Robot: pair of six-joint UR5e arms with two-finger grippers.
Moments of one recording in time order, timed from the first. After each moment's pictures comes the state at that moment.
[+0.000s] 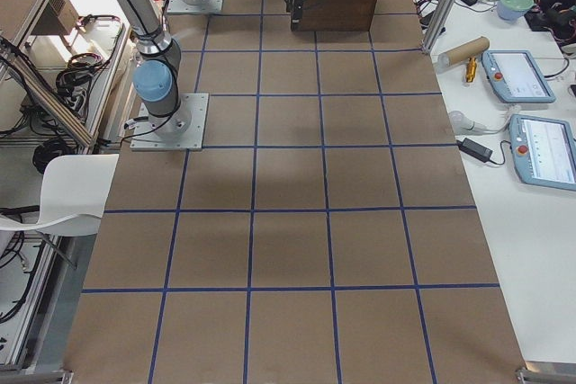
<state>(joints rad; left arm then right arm) -1.09 -2.04 -1.53 -1.35 1.24 0.57 1.61 -1.64 1.59 -1.46 -1.68 -0.08</state>
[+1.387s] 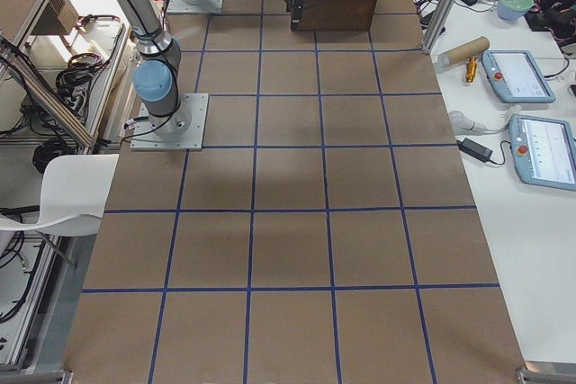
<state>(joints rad) -0.98 -2.04 -1.53 -1.34 1.24 0.58 1.61 -1.64 1.59 -1.46 -1.68 -0.08</state>
